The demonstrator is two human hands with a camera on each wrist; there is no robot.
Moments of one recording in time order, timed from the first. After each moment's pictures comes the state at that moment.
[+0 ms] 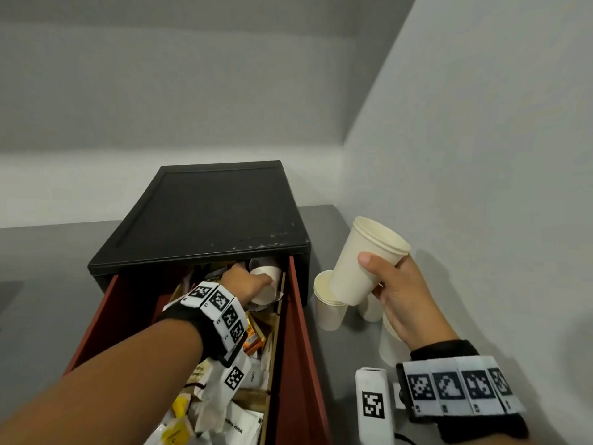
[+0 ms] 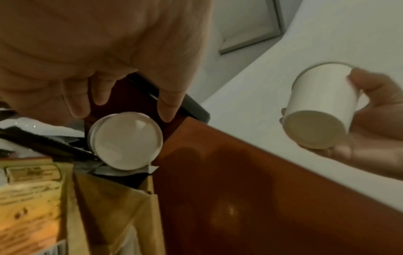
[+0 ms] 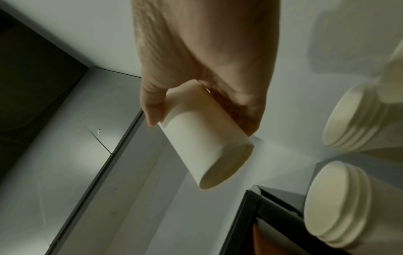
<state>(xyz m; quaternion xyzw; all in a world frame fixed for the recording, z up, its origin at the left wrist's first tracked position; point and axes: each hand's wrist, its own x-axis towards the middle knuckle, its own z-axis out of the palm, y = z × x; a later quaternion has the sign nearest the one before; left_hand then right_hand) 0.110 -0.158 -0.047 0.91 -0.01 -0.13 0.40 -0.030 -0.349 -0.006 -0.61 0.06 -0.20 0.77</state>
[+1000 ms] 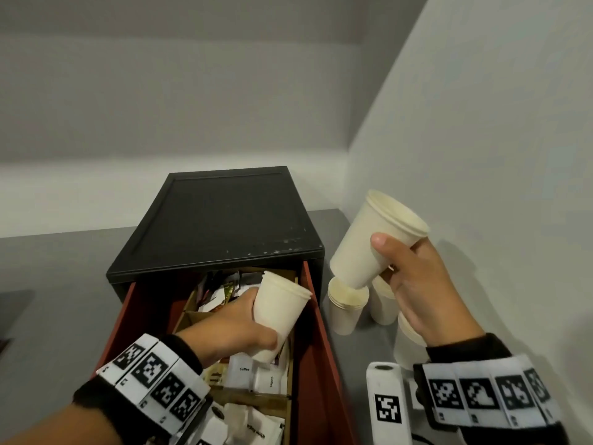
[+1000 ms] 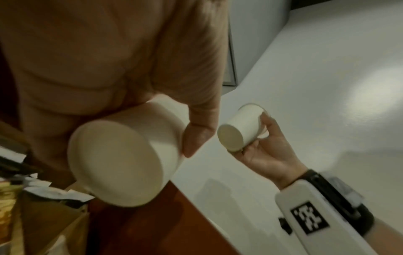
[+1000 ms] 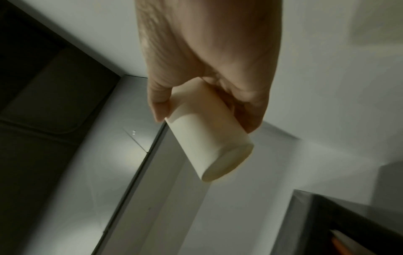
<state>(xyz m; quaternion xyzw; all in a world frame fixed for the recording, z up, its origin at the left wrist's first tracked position) 0.048 -0.099 -0.015 0.85 -0.18 -0.28 0.41 -0.037 -0.323 0.034 -0.62 -0.03 -0.24 0.75</state>
